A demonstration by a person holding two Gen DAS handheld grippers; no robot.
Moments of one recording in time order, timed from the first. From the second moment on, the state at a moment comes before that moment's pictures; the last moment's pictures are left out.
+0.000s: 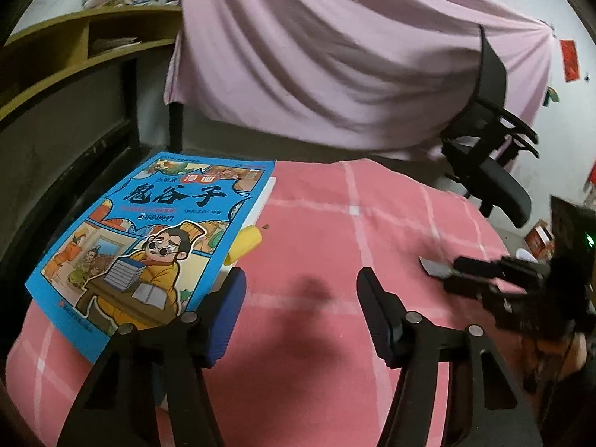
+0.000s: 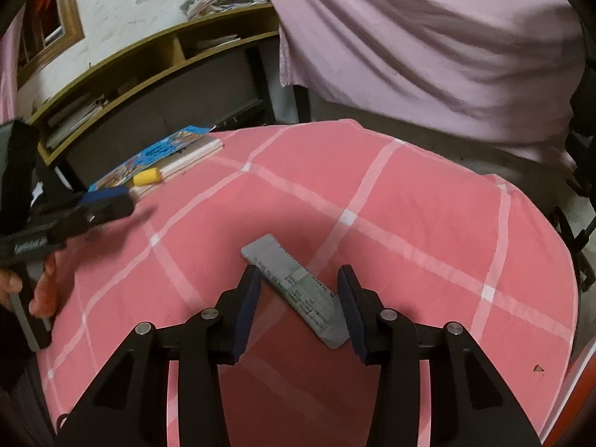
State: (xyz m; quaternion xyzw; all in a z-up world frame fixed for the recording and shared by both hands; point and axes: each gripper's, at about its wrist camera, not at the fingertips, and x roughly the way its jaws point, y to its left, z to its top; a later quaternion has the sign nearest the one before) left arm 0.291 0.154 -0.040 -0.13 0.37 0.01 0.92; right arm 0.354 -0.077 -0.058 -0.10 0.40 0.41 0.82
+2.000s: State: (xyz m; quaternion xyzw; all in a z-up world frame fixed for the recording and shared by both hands) left arm 0.304 0.093 -0.050 -0.12 0.38 0.04 0.92; right arm 0.344 -0.084 -0.060 -0.08 0.41 0.38 0.82
